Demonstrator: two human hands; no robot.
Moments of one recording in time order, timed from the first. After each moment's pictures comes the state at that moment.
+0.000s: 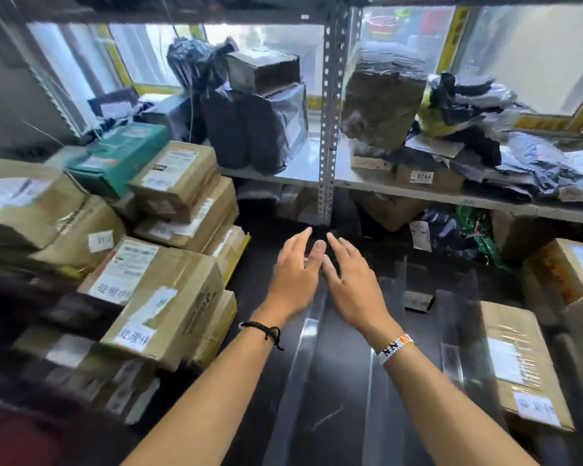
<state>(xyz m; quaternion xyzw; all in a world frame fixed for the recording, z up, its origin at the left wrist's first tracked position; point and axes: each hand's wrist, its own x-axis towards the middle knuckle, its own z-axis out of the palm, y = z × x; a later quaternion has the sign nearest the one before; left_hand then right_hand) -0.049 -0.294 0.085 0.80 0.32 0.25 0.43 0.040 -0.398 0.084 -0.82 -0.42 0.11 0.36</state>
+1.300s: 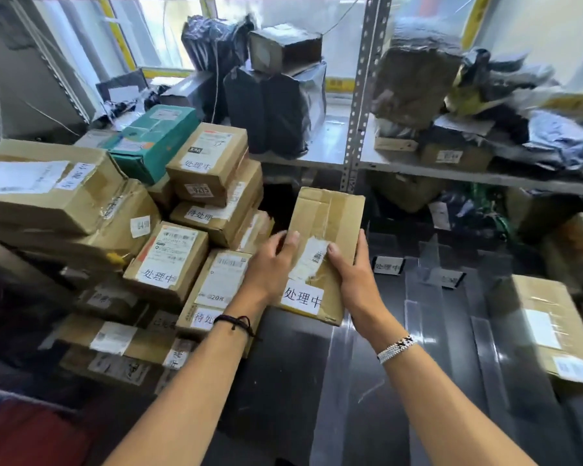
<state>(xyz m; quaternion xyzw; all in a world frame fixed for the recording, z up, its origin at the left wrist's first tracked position) -0.198 -0.197 0.088 0.73 0.40 0.20 0.52 -0.088 -0.319 0.069 -0.59 -0.21 0.34 0.70</state>
